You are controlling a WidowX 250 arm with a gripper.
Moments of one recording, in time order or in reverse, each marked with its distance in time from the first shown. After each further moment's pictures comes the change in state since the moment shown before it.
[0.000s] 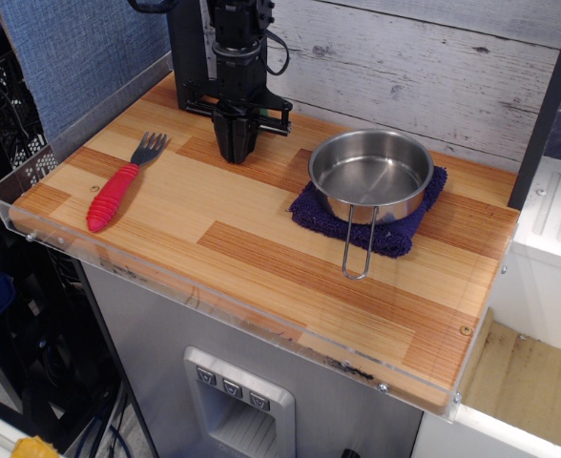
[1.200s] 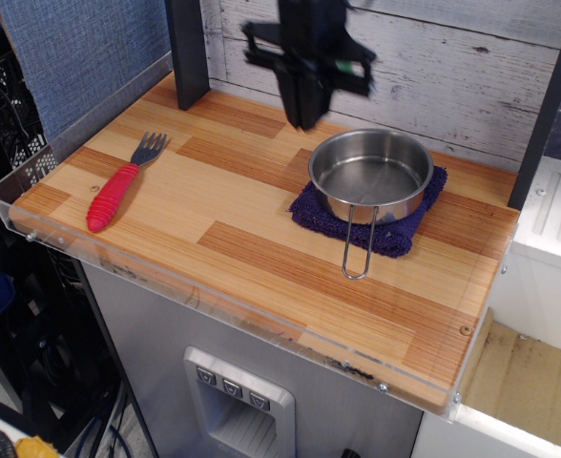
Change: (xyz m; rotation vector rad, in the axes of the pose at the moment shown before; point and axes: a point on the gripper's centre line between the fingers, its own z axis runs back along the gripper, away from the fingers) arm -0.050 -0.092 0.093 -0.087 -0.148 -0.209
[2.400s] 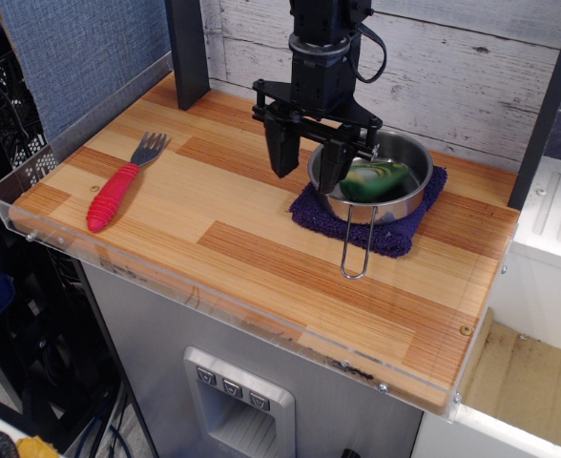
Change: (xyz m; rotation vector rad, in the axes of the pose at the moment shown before) arm -0.017 0.000 -0.031 0.021 0.136 0.019
